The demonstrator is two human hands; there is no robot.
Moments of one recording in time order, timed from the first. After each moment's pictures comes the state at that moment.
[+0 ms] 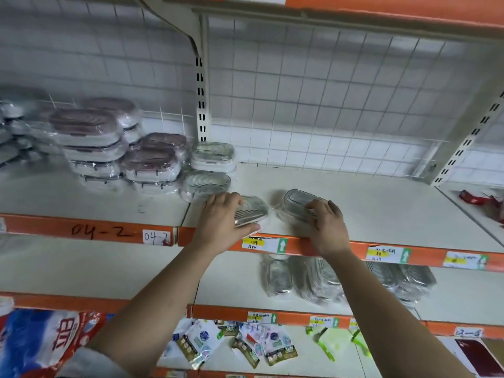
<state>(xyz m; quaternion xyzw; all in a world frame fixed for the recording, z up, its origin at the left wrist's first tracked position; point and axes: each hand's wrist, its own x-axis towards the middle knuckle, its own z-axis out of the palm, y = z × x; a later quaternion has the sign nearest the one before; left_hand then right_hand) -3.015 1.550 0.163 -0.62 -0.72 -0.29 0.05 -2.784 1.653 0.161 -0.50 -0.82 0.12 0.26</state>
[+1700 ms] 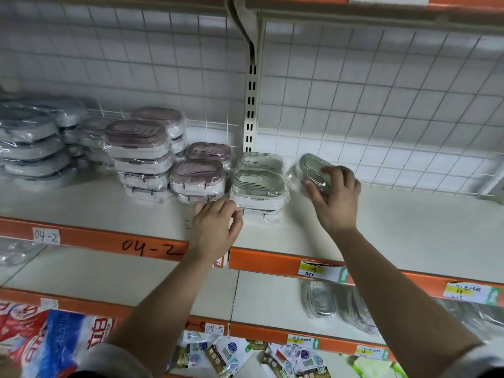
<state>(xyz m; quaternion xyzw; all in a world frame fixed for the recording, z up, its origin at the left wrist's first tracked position) -3.131 1.534 0.150 -0.58 -0.70 -0.33 0.26 -2.922 1.687 0.192 -0.41 -0.79 0.07 0.46</state>
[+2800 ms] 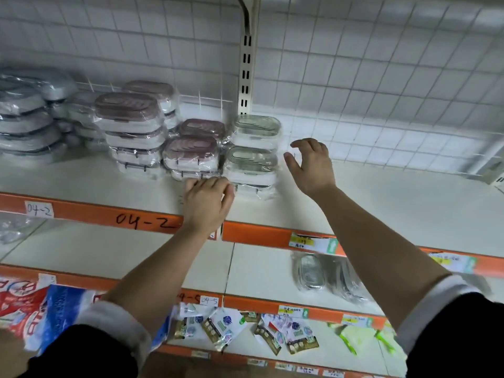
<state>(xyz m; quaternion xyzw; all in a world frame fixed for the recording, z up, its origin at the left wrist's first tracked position) -3.128 1.529 0.153 -0.56 -0.74 -0.28 0.24 -2.954 1.692 0.209 -0.40 -0.85 0.08 0.33</state>
